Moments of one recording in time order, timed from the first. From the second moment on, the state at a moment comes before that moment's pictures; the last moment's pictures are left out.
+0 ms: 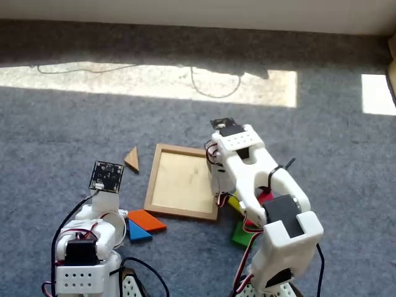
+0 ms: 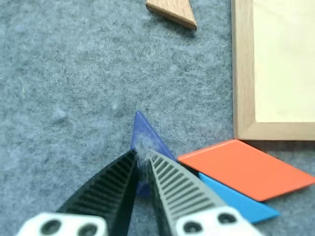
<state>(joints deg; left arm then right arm) -6.7 -102.5 96.0 76.4 -4.6 -25.4 13.5 22.5 72.7 -3.7</state>
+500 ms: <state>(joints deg) -6.7 -102.5 96.0 76.4 -4.6 -26.8 13.5 22.6 73.0 -1.4</state>
